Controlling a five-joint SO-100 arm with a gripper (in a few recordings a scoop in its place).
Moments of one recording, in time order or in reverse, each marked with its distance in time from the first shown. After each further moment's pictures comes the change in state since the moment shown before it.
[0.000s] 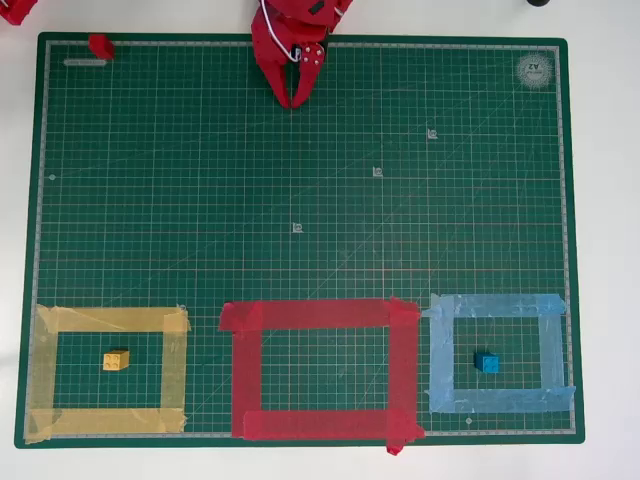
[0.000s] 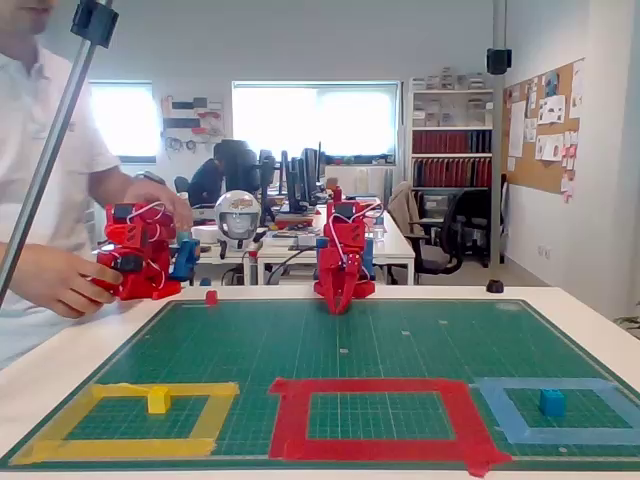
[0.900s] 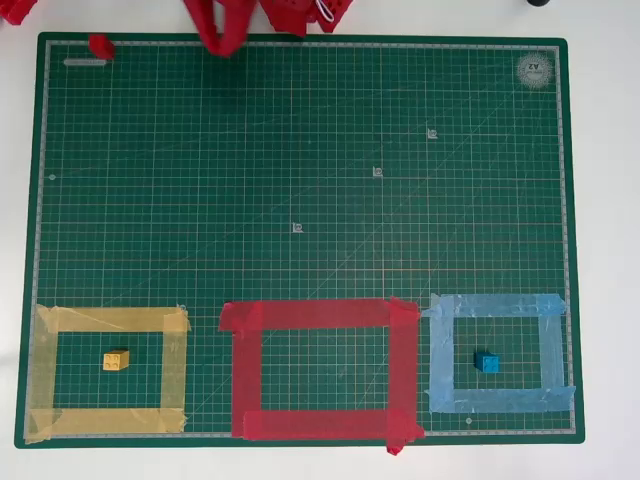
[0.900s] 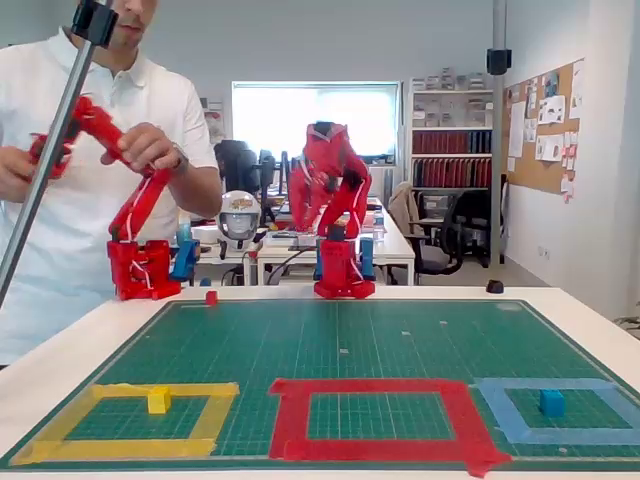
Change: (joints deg) arm 24.3 -54.2 -76.7 22.9 0.7
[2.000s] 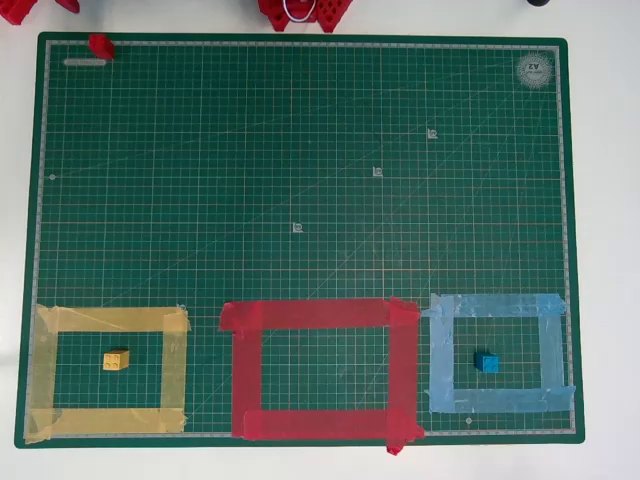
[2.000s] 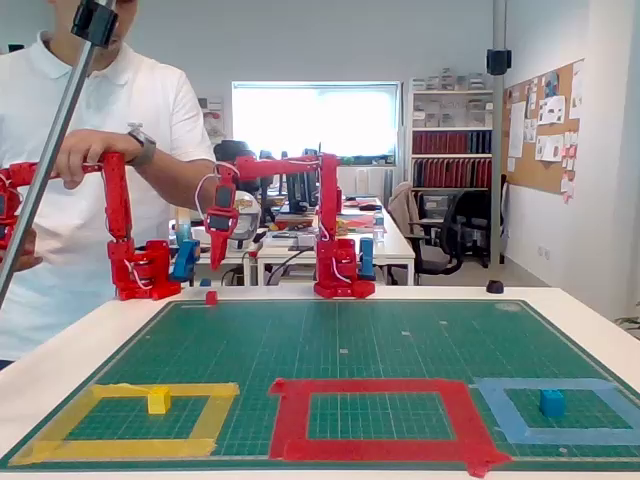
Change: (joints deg) arm 54.4 -44.5 -6.4 -23.3 -0.7
